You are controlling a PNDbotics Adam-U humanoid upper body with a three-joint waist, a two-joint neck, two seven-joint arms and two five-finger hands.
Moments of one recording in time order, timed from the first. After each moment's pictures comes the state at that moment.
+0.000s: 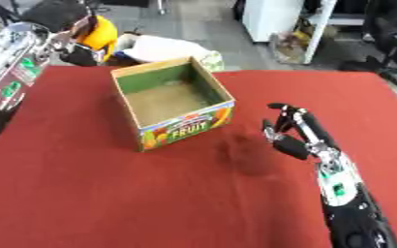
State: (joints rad) left arm -0.93 0.51 -0.34 -1.34 -1.10 0.21 -0.44; right arm -0.71 -0.08 -0.18 -0.90 0.77 -0.47 0.18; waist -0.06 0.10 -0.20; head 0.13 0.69
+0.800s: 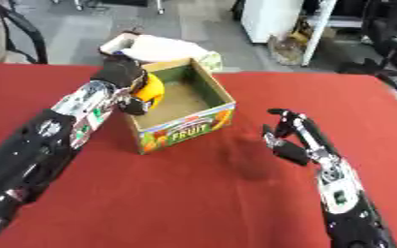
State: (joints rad) left arm -0.90 0.32 -0.35 -1.05 -1.16 0.22 -0.28; right arm -0.72 -0.06 -0.18 -0.90 0.77 -0.48 0.18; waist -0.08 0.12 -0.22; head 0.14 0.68
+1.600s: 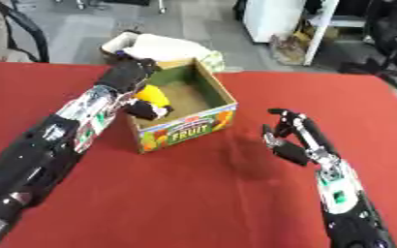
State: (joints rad) left arm -0.89 0.33 -0.36 -1.13 -1.12 0.19 -0.20; right arm -0.72 -0.06 -0.18 -0.90 0.77 -0.48 0.18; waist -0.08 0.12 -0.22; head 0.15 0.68
